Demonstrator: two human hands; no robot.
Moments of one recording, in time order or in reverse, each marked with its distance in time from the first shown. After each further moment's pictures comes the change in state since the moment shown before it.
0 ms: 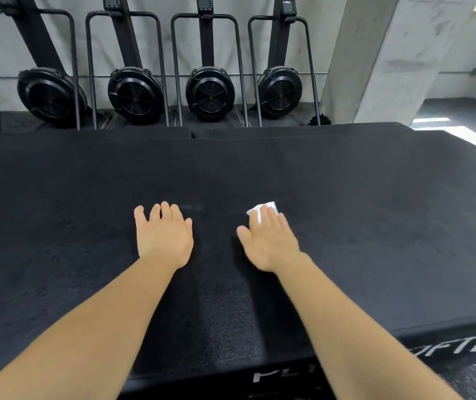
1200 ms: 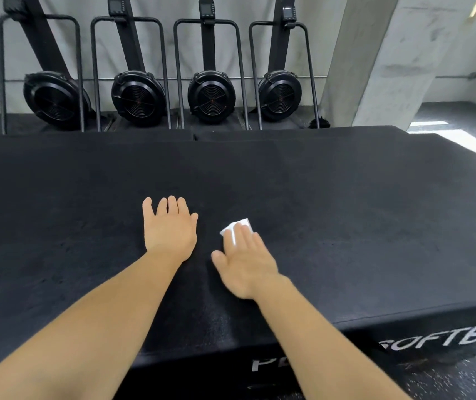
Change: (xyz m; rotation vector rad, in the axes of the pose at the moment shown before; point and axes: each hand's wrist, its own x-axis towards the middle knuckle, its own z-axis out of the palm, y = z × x) left_hand -0.013 0.000 -0.013 -0.017 0.082 0.012; right_hand -0.060 -0.047 0.002 0.077 -0.069 -0.115
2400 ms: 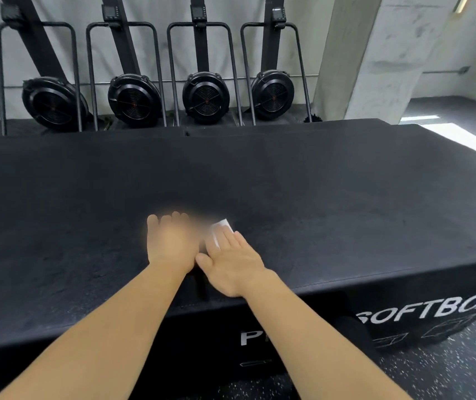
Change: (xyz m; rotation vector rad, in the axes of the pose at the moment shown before) left_hand -0.069 0.026 -0.010 0.025 0.013 0.043; right_hand -0.046 0.000 0.005 -0.108 -0.173 -0.097
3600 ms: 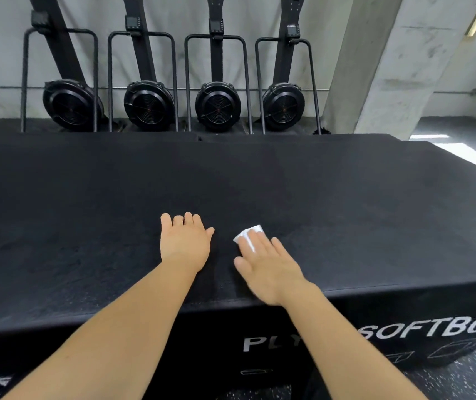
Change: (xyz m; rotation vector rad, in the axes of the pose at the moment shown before) left_hand 0.001 0.000 0.004 -0.015 -0.027 -0.015; right_hand -0.029 0.033 -0.002 -0.013 0.182 -0.022
